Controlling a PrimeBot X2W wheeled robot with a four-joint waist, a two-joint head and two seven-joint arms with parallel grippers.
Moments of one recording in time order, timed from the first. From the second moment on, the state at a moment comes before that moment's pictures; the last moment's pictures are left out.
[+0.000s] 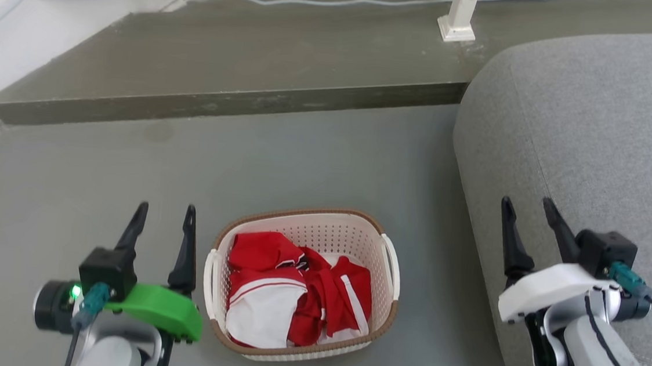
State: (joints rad) left arm -0.14 0.11 -0.31 0.22 -0.34 0.11 -0.25; right arm -0.18 -0.16 0.27 0.36 0.35 -0.06 -0.25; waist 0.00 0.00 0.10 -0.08
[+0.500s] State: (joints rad) left arm -0.03 0.11 -0.31 0.17 -0.33 0.11 -0.25; right arm -0.11 -0.16 0.28 0.33 0.33 -0.06 -0.25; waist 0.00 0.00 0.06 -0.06
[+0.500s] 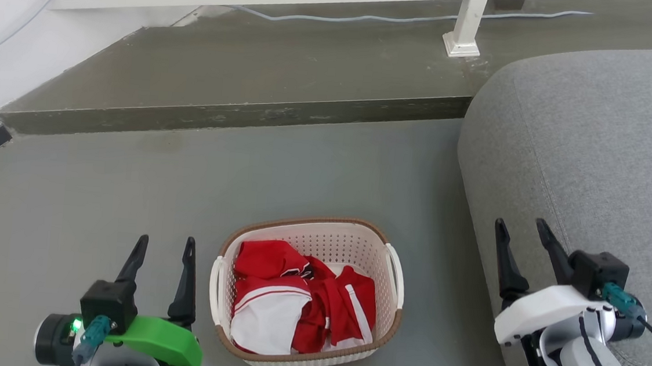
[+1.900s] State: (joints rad) left arm 0.04 0.09 -0.32 0.14 -0.44 0.09 -0.24; right arm -0.04 -0.13 0.23 0.35 0.46 -0.04 -0.22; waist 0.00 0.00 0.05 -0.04
